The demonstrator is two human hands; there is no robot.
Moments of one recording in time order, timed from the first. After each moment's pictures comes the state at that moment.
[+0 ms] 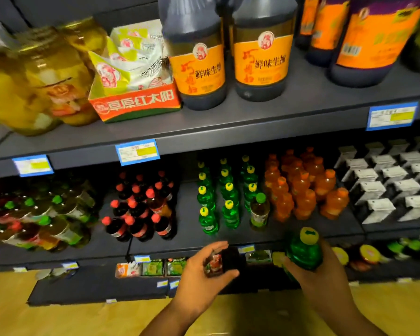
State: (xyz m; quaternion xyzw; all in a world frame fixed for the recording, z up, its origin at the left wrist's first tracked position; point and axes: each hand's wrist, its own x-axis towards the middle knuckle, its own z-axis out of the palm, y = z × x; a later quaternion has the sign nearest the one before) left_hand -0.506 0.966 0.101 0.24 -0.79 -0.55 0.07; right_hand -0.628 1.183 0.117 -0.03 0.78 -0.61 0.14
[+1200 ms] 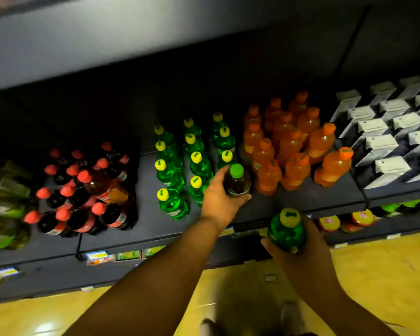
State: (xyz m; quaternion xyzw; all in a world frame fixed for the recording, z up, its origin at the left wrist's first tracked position) left_hand -0.725 0.975 -0.026 0.26 -0.81 -0.52 0.07; right_hand -0.687 1.179 0.000 0.01 0.80 -0.58 0.16
